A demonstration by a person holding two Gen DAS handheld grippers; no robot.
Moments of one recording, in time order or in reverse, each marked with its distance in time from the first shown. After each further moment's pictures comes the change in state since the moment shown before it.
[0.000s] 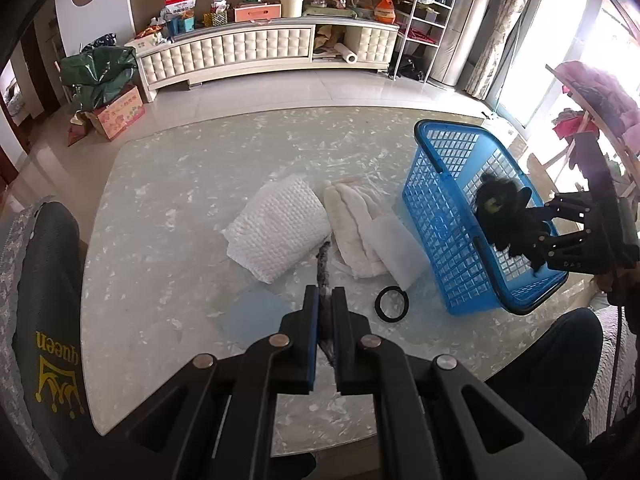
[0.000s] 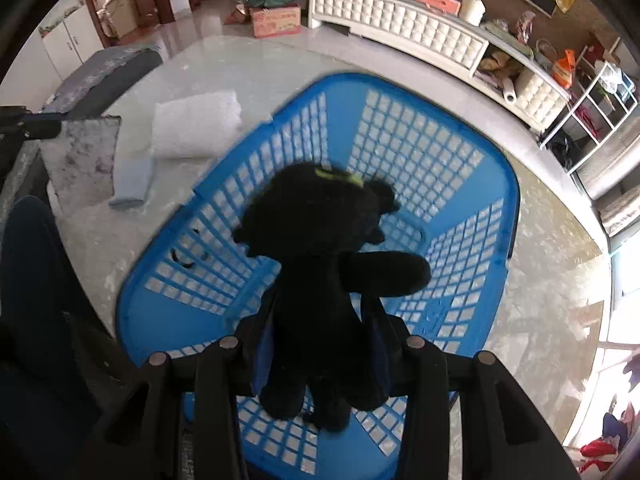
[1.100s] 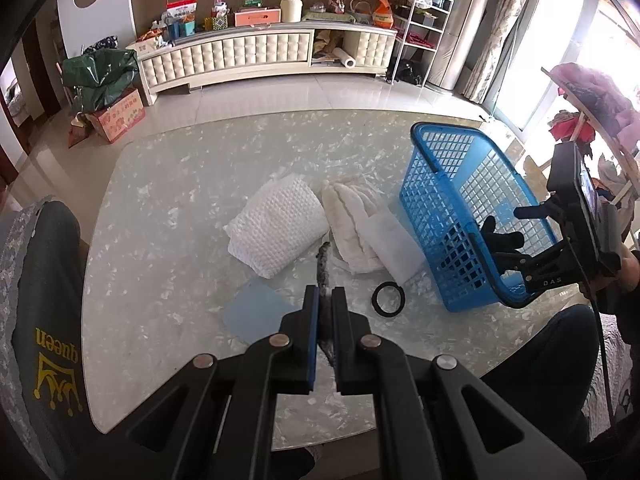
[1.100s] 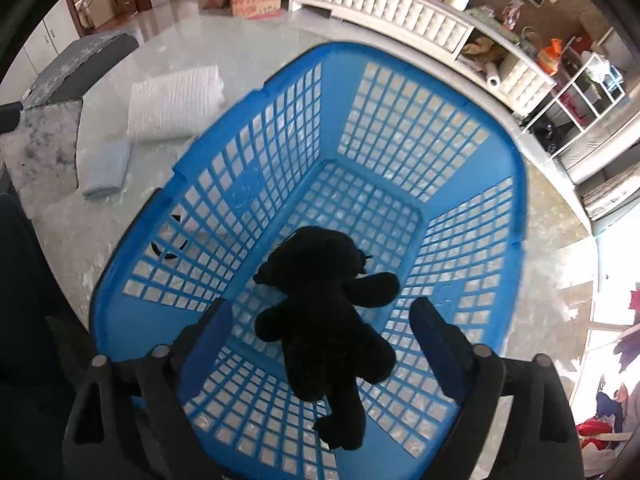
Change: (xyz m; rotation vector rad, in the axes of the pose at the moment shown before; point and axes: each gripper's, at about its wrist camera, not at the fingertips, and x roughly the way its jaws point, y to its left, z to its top) left arm -0.016 -0.004 -0.010 0.004 -0.026 -0.006; right arm 0.001 0.013 -0.006 0.027 0.036 -0.086
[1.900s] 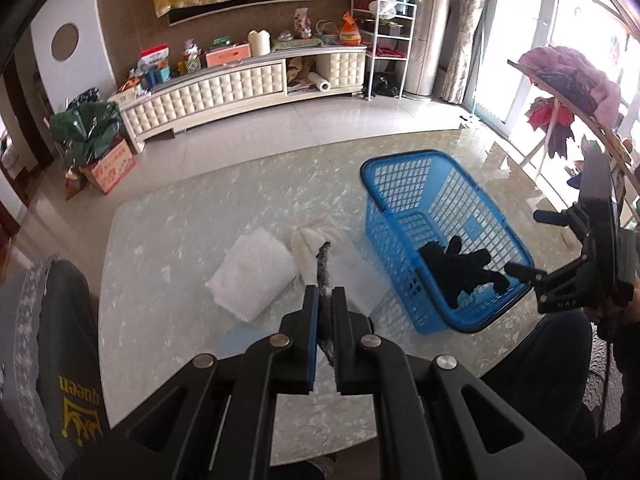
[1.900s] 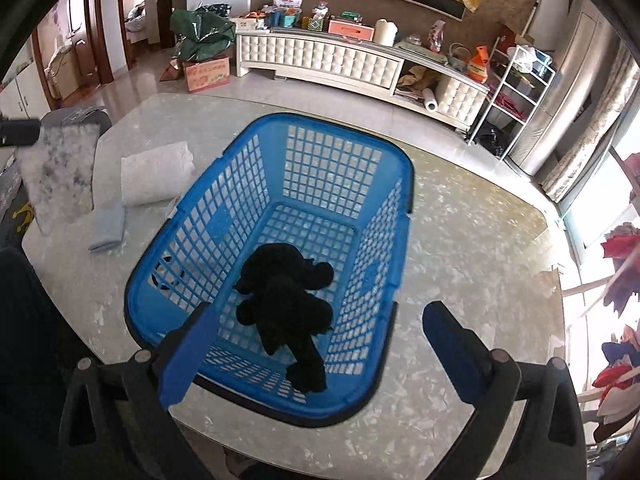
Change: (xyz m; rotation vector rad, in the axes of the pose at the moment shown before) left arm -0.030 -0.060 0.034 0.142 -0.079 0.019; right arm -0.076 -0.027 -0.052 0.186 -0.213 -0.089
